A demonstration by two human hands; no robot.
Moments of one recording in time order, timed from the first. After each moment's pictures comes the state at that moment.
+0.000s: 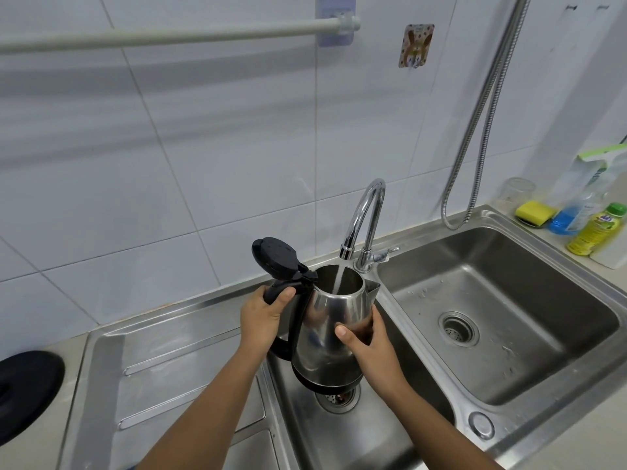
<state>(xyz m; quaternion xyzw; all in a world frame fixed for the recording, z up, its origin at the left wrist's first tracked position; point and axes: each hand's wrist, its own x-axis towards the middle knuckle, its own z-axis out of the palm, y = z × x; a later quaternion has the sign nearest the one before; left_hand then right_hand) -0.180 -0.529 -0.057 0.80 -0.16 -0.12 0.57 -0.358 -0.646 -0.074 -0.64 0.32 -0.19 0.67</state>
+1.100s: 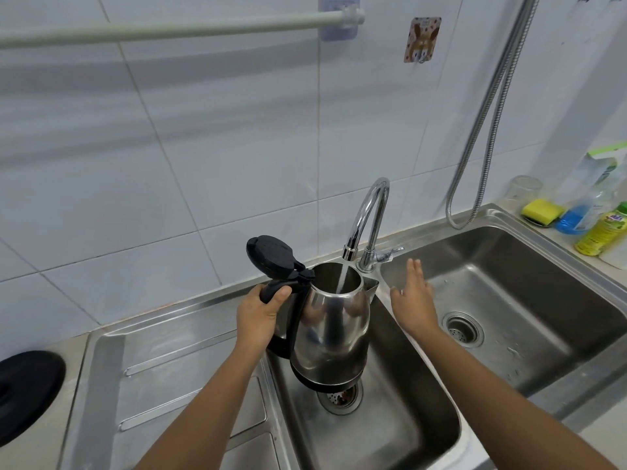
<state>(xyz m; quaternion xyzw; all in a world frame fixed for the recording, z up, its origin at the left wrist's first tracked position) -0.172 -0.522 -0.058 0.79 -0.15 -0.11 0.58 -0.327 -0.755 -0.069 -0.84 0.43 -0.13 0.30</state>
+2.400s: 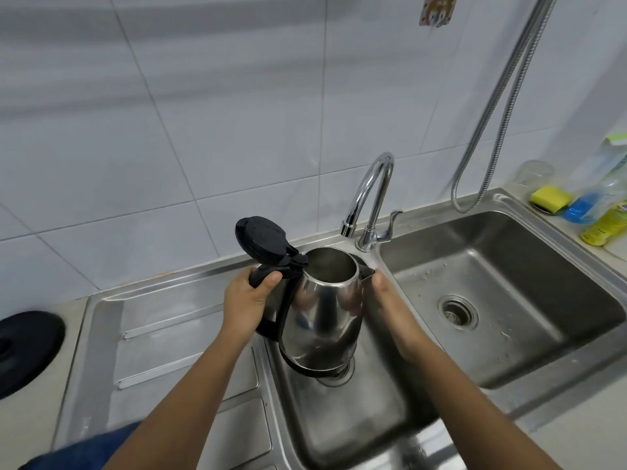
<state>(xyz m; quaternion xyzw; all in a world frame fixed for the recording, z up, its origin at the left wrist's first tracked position) -0.187 -0.503 -0.056 0.80 -0.15 -0.10 0.58 -0.356 -0.695 -0.059 -0.66 0.27 -0.14 0.68</state>
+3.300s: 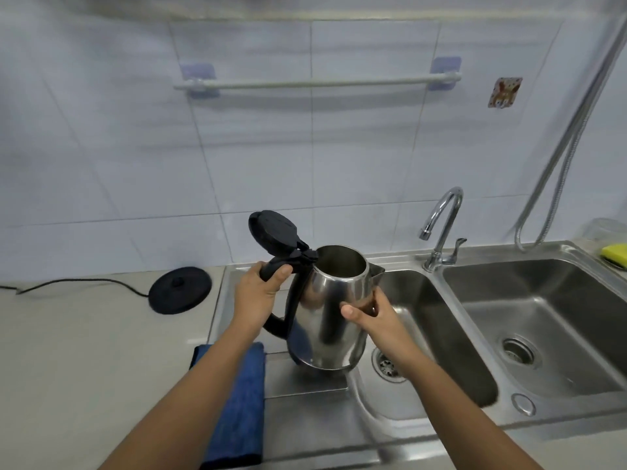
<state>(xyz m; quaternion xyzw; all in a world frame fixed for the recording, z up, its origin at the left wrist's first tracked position) -0.254 -0.313 0.034 0.80 -0.10 0.03 0.60 -0.382 -0.510 0.004 -0.72 0.15 -0.09 0.68</state>
